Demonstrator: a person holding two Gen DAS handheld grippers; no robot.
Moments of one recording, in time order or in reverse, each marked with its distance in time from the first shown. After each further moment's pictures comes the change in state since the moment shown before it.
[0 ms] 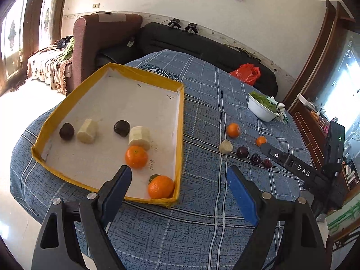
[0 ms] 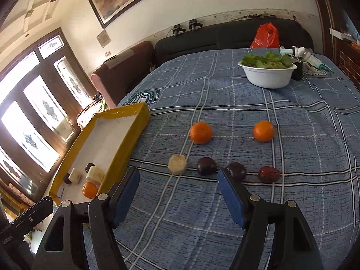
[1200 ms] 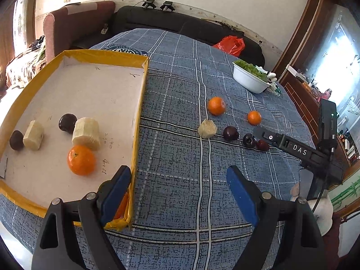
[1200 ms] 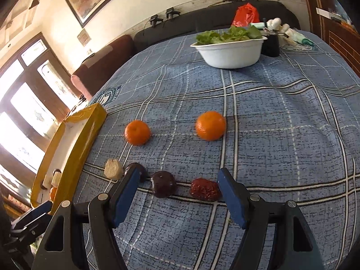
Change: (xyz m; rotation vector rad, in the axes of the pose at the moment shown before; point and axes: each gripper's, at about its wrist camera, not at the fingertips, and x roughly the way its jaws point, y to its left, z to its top) left arm 0.064 -0.036 -0.001 0.119 0.117 -0.066; right arm 0.031 -0.078 0.012 0.052 0.078 -0.036
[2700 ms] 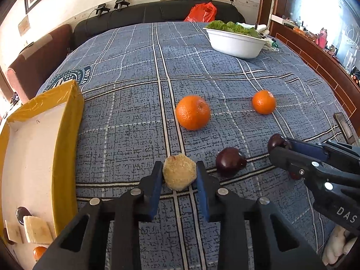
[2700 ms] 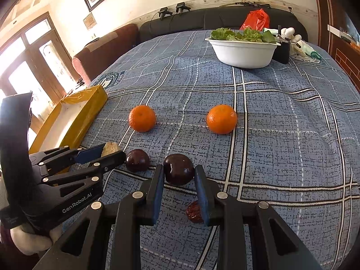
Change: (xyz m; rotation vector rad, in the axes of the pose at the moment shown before) left arm 0.122 -0.069 0.049 0.344 0.114 0.065; right arm 0.009 0.013 -0.007 -0.087 0.027 -0.062
